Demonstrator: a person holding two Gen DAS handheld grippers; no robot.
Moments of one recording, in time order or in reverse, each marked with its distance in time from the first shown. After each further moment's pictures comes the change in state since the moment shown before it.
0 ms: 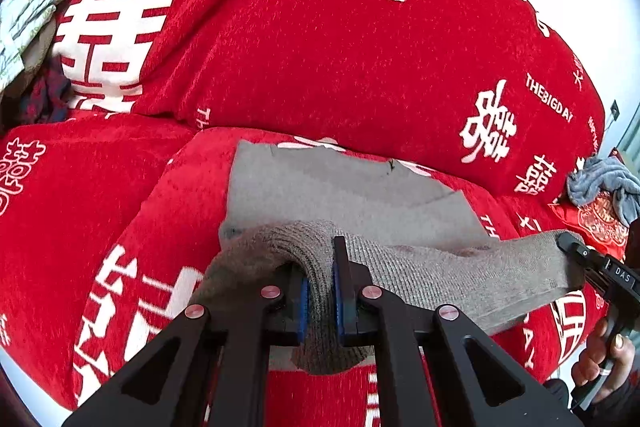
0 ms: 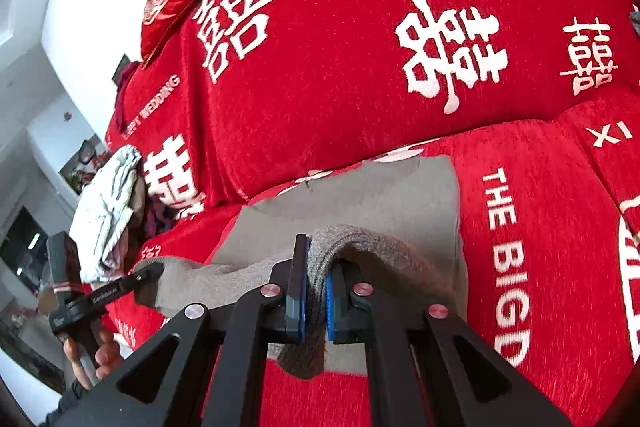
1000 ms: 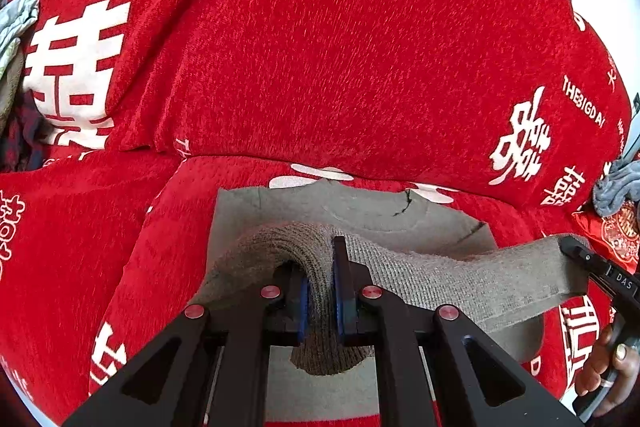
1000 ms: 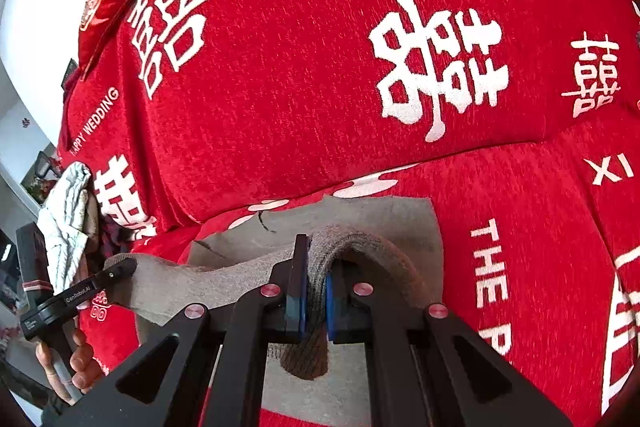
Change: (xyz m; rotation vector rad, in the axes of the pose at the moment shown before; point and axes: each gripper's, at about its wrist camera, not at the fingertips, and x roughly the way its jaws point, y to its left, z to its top) left arm 0.083 -0.020 0.092 0.028 0.100 0.063; right arm 0.074 -0.017 0.076 0.030 0.060 -0.155
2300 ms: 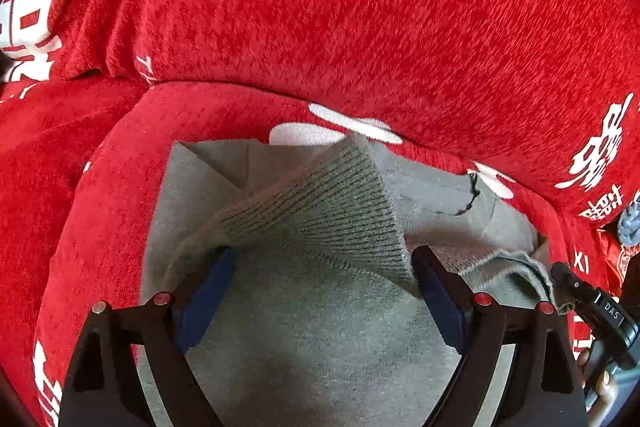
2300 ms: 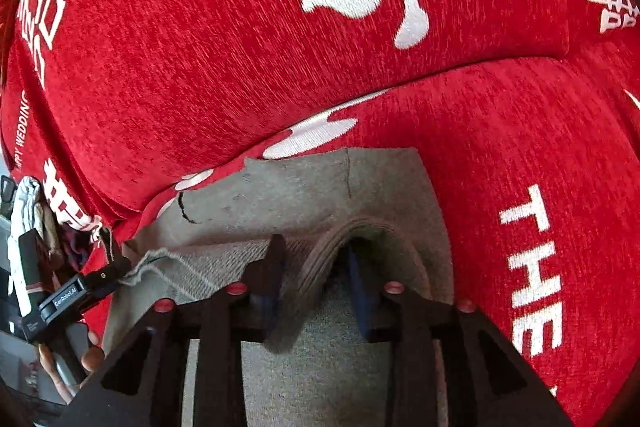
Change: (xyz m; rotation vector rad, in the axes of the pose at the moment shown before) left arm 0.139 0.035 0.011 -0.141 0.229 -0.003; right arm 0.131 -0.063 0.006 0.152 0.213 -0.059
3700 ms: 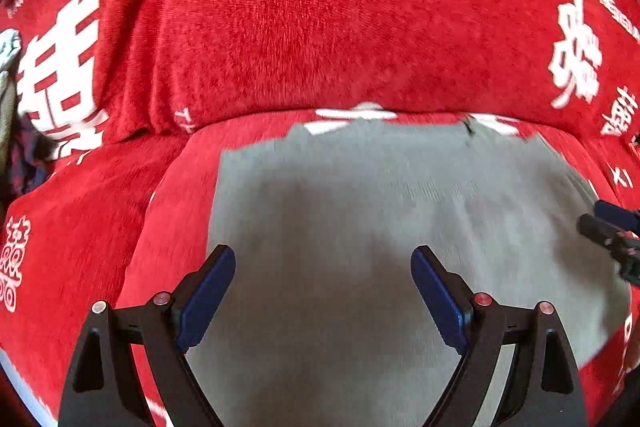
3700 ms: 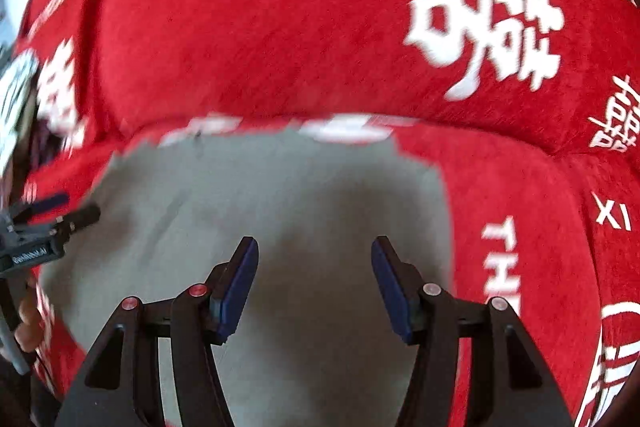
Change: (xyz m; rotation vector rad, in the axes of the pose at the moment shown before) left arm -0.041 -0.025 -0.073 0.284 -0.149 0.193; right arm -0.027 0.076 -0.071 -0.424 -0.016 -0.202
